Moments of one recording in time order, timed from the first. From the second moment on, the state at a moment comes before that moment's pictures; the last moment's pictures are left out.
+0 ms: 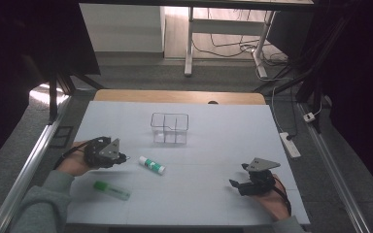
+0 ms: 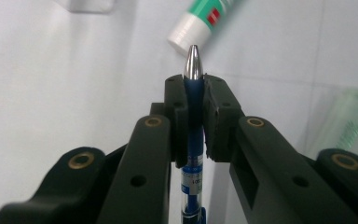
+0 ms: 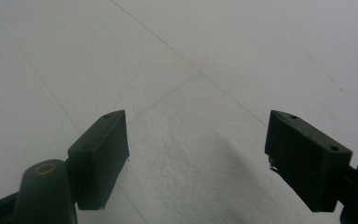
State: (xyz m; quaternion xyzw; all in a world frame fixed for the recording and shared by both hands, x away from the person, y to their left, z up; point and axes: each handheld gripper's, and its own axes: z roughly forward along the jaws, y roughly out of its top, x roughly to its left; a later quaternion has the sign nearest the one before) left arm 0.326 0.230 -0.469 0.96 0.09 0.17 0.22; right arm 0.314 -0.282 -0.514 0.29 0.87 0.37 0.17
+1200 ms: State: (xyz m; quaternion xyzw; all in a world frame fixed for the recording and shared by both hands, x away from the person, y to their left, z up) left arm 0.321 0.228 -0.453 0.87 0.23 0.24 0.38; right arm 0.315 -0.282 -0.514 0.29 0.87 0.36 0.18
